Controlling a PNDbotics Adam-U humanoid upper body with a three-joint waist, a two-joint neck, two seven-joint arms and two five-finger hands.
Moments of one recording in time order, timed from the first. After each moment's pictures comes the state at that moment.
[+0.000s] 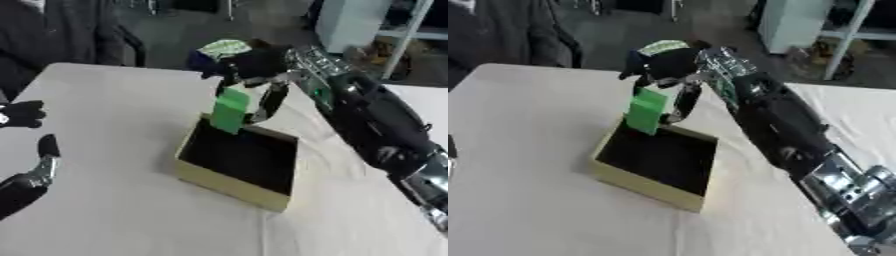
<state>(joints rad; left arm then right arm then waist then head) -0.13 0.29 0.03 -1.98 -0.61 -0.21 -0.05 -1.10 -0.31 0.42 -0.84 0.99 -0.81 0.35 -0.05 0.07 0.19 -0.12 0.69</state>
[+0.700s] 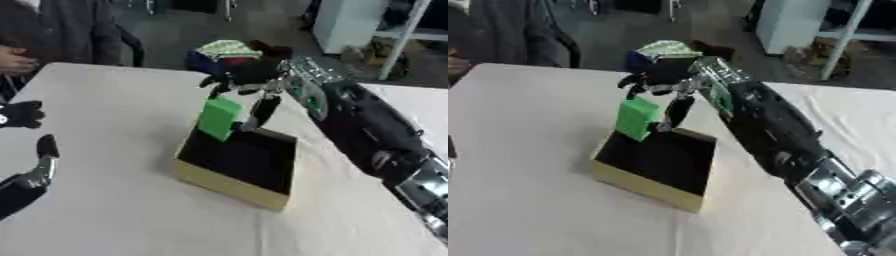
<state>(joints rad) -0.13 0.29 0.03 -1.98 -0.61 -0.21 -0.05 -1.08 -0.30 0.41 -0.84 0.94 -0.70 0.46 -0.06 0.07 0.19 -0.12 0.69</state>
